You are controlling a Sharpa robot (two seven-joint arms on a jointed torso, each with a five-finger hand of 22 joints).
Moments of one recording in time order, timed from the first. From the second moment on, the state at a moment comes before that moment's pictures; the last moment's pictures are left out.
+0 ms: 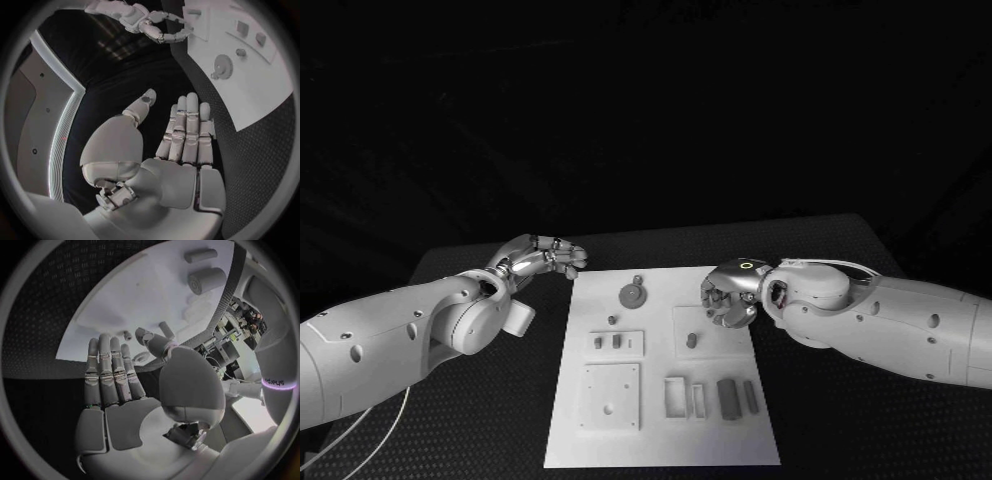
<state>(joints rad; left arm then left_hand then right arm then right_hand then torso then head) 1.24 -0.77 -0.14 1.26 -0.26 -0.17 0.31 1.01 -0.11 0.46 -0.27 0.05 0.86 0.17 0.30 0.54 1.21 0.12 0.07 0.22 0.98 0.06 0.74 0.35 0.02 0.70 -0.05 0.62 1.23 1.25 -0.82 -0.17 1.42 -1.67 -0.12 -0.06 1.16 -0.28 0.76 -0.16 0.05 0.88 0.14 0.37 0.38 1.15 0.12 0.19 0.12 1.02 0.07 0.50 0.54 0.26 0.87 0.20 0.18 1.06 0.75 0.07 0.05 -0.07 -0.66</state>
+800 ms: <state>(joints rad) 1.24 -0.77 -0.14 1.26 -0.26 -0.17 0.31 1.01 -0.11 0.45 -0.27 0.05 0.86 0.17 0.30 0.54 1.21 0.11 0.07 0.22 0.99 0.05 0.73 0.35 0.02 0.70 -0.05 0.61 1.23 1.23 -0.77 -0.18 1.39 -1.75 -0.15 -0.08 1.19 -0.23 0.81 -0.19 0.05 0.93 0.13 0.40 0.40 1.19 0.10 0.20 0.15 1.03 0.06 0.50 0.59 0.26 0.89 0.20 0.18 1.08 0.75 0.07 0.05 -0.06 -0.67</state>
